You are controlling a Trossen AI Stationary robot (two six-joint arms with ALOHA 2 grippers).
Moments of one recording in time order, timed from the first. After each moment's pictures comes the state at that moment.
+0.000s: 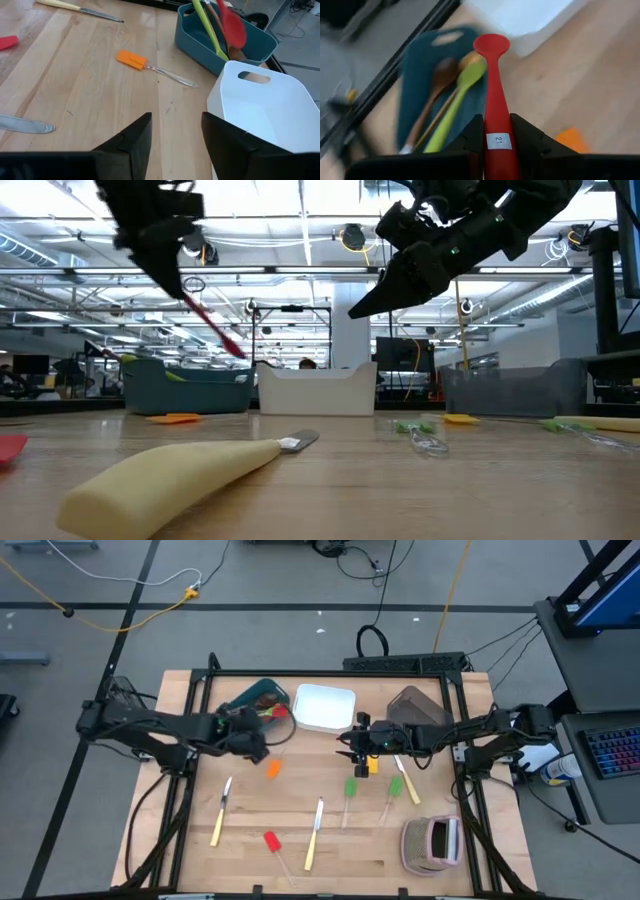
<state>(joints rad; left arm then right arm) -0.09 1.24 1.02 -1.05 -0.63 -0.67 -0.04 1.46 0.72 0.27 0.10 -0.17</state>
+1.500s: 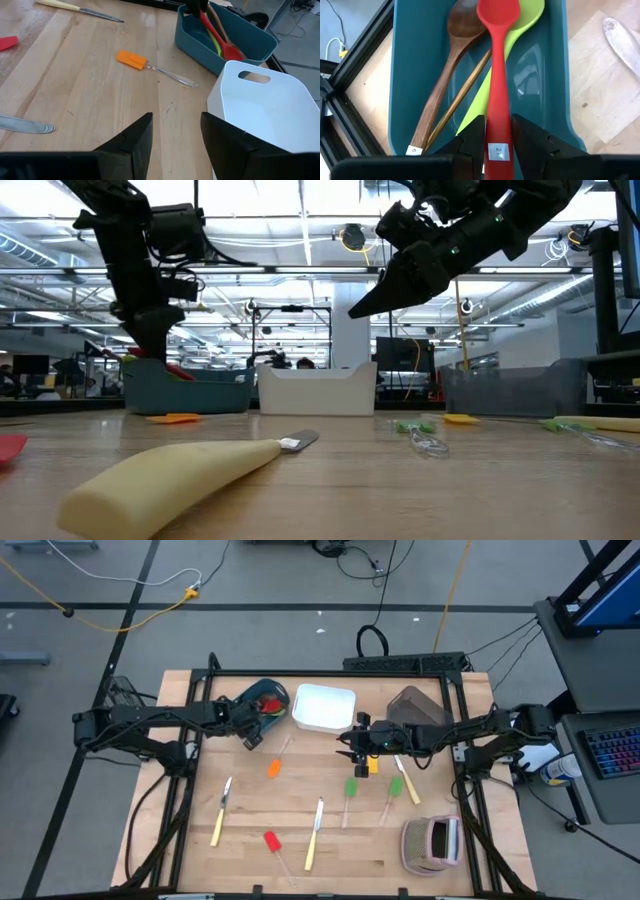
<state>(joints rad) 0.31 1.20 0.71 -0.75 -0.41 -0.34 -0.04 1.46 0.72 0.27 0.10 -0.17</state>
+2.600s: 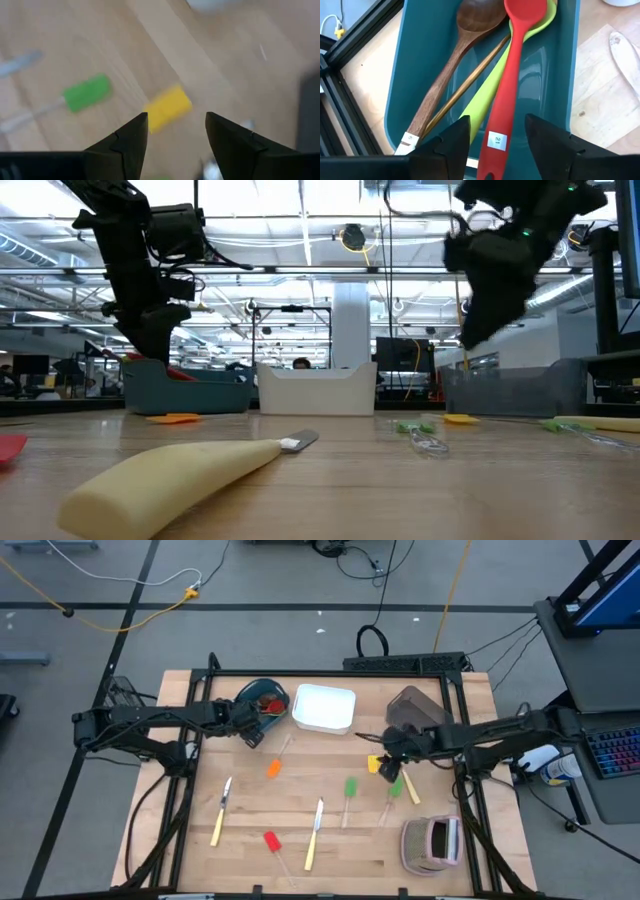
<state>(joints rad) 0.30 1.20 0.71 -0.75 -0.42 -0.49 0.04 1.18 0.73 -0.56 0.20 0.58</state>
